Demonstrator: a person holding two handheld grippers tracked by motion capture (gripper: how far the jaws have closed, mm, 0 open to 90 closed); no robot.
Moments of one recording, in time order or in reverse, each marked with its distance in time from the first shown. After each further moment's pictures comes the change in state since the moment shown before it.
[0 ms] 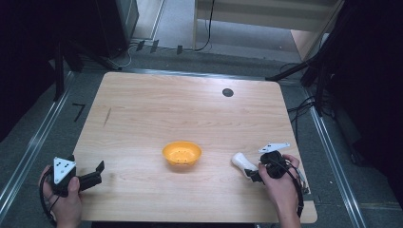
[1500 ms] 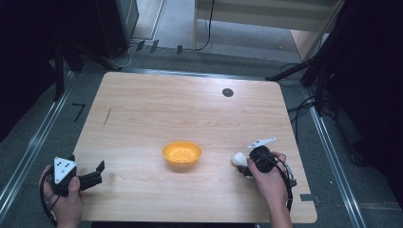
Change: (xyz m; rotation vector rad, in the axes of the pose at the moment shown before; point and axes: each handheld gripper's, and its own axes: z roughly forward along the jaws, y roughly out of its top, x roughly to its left) left arm -0.001 0.000 0.001 0.002 0.001 0.006; right arm 0.006 0.018 0.031 0.073 0.026 0.015
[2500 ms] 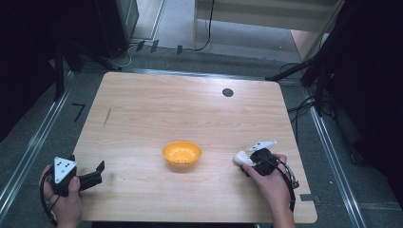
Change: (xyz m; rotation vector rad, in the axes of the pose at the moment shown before) left arm 0.000 0.000 0.000 0.000 -0.001 0.002; right arm 0.001 -0.007 -0.002 -0.026 -0.047 -0.048
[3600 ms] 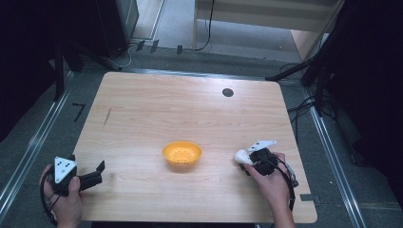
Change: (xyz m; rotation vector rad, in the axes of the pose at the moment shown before) left arm 0.000 0.000 0.001 0.002 -0.004 0.001; right arm 0.001 0.004 -0.004 -0.046 0.008 -0.077
